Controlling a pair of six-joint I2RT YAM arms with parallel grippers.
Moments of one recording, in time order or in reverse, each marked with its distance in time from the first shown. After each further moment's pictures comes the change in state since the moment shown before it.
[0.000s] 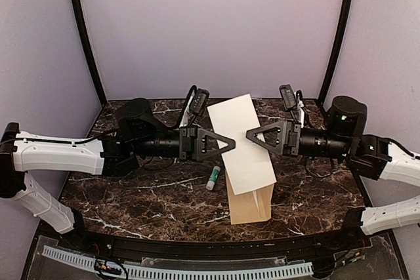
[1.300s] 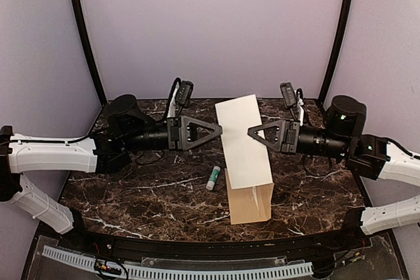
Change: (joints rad) left arm 0.086 -0.058 -0.047 0.039 -0.001 -0.033; right arm -0.003 0.014 -0.003 0.029 0.006 0.000
